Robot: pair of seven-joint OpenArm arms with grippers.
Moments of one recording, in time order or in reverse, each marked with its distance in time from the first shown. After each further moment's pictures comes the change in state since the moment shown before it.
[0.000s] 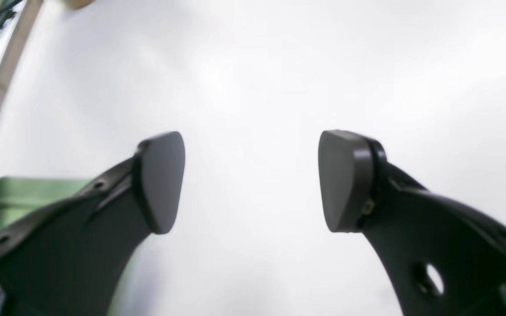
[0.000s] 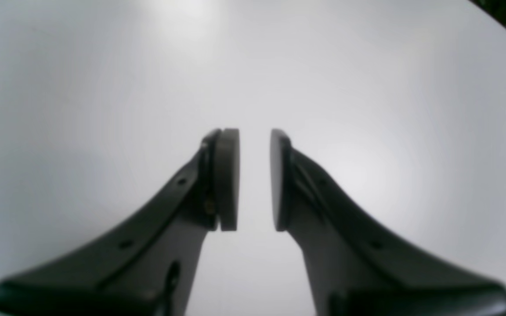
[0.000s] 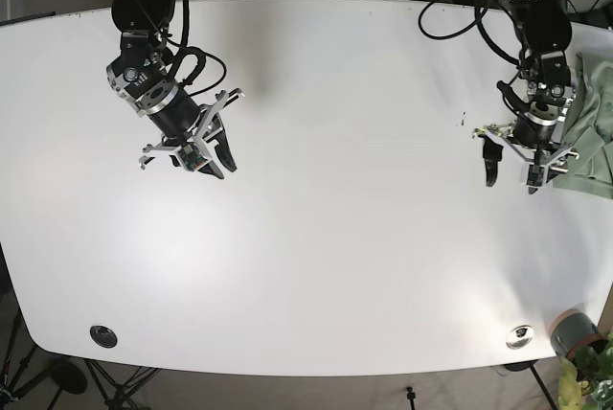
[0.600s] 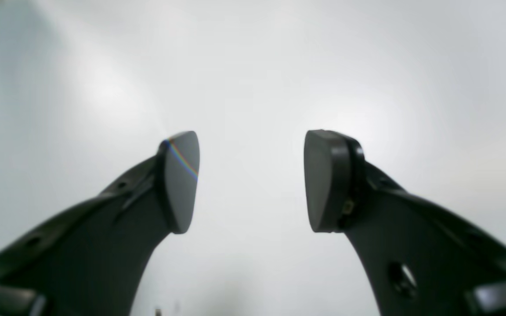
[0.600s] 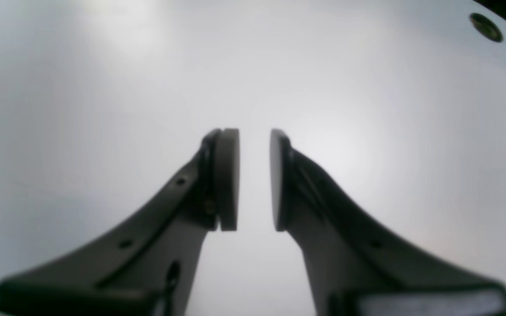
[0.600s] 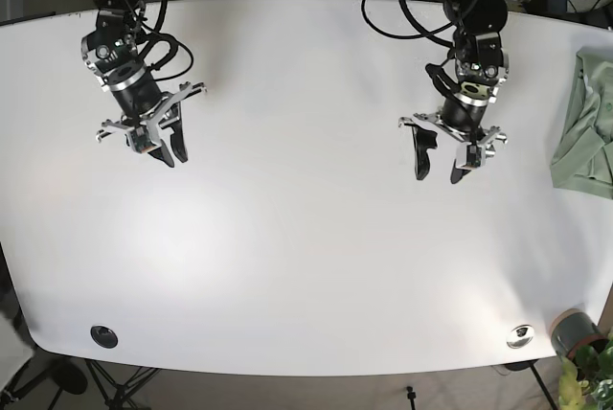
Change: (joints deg) left arm 4.0 14.4 4.0 1.3 0.2 0.1 -8.0; right arm -7.3 2.7 9.1 1.7 5.2 -3.3 4.1
